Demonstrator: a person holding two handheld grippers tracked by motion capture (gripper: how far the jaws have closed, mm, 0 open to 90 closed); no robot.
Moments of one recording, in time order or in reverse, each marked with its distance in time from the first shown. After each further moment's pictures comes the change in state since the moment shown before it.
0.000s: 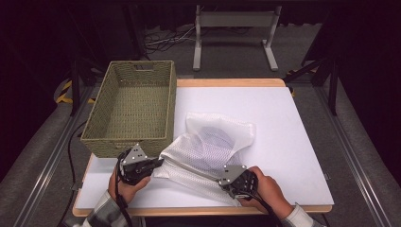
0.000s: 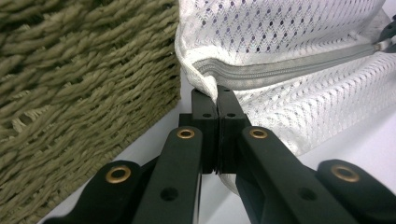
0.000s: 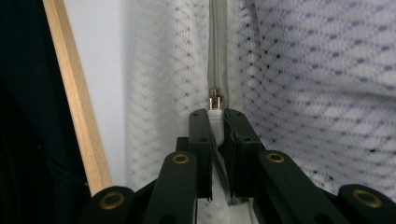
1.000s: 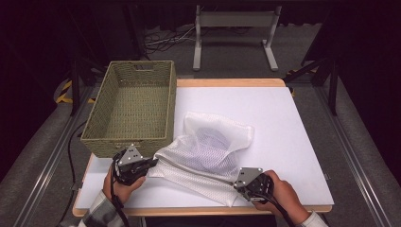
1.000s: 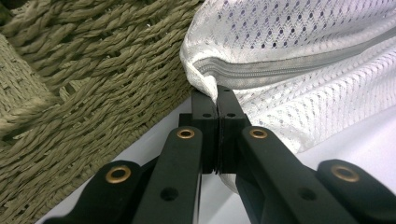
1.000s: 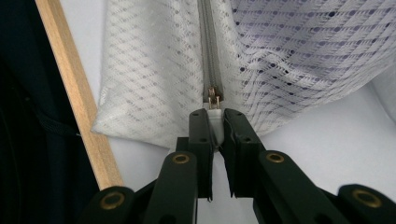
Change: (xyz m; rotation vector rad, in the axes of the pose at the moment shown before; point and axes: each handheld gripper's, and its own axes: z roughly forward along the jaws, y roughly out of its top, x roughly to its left) left arm 0.008 -0.007 -0.008 0.017 0.045 0.002; right arm -0.005 -0.036 -0.014 0.052 -0.022 0.044
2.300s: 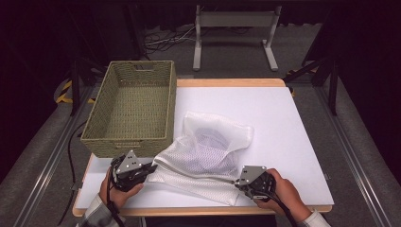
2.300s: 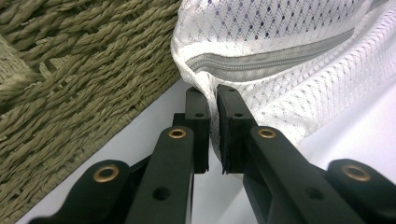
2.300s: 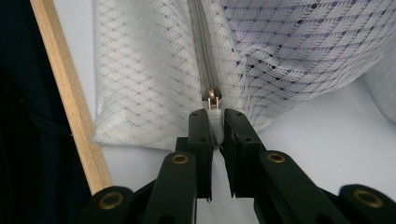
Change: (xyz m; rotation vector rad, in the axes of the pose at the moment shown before) left arm -0.006 -0.014 -0.008 0.010 -0.017 0.064; right arm -0.007 -0.006 0.000 -0.032 0.011 0.004
